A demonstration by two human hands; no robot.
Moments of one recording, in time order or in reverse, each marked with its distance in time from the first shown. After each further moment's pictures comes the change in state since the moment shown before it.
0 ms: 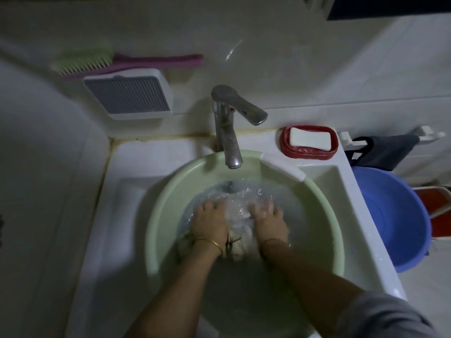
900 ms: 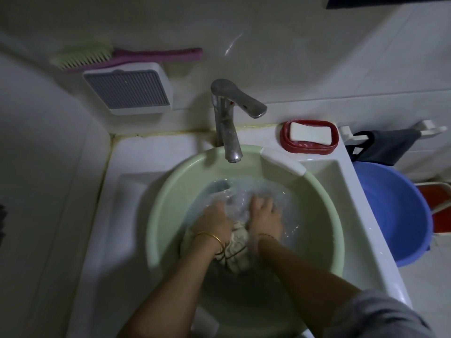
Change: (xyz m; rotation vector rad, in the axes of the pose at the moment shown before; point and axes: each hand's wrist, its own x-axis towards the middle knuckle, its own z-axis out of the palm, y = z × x) left_hand 0.004 0.003 0.015 -0.380 -0.007 0.015; right_hand -0.001 -0.011 0.000 -0.234 0.045 -0.060
